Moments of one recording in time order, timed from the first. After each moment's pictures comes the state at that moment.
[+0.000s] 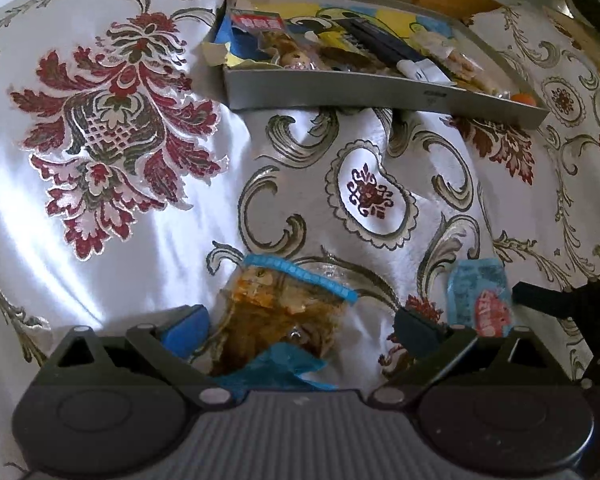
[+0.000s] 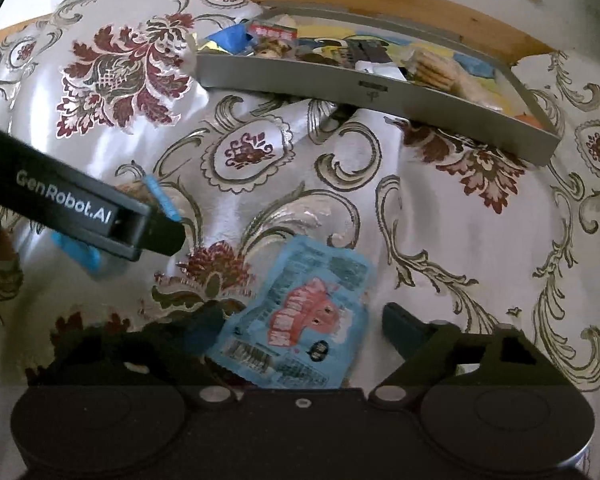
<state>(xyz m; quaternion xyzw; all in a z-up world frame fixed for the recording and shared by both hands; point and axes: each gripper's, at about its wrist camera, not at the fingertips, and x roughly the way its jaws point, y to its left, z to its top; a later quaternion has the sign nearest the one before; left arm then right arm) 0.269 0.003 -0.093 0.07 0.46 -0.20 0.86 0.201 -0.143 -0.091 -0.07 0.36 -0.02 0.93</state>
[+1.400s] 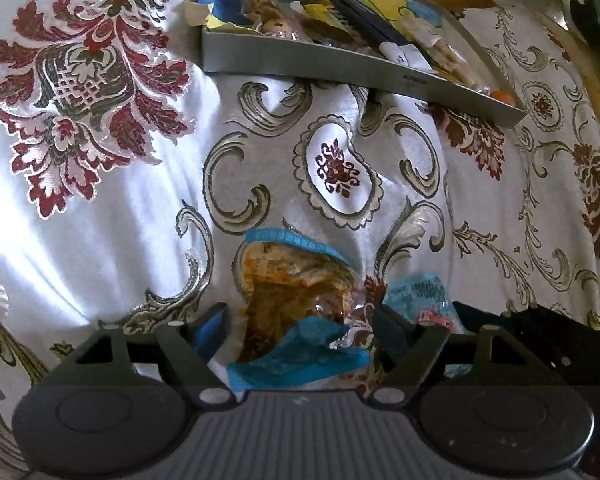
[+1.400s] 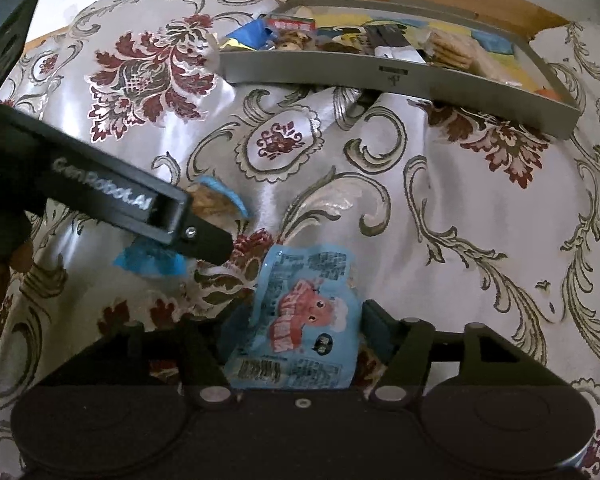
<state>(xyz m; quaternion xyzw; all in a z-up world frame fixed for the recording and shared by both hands) 0.272 0.008 -0.091 0.00 0.51 -0.23 0.83 0.191 -0.139 -0.089 -0.03 0.38 0.03 0.92</state>
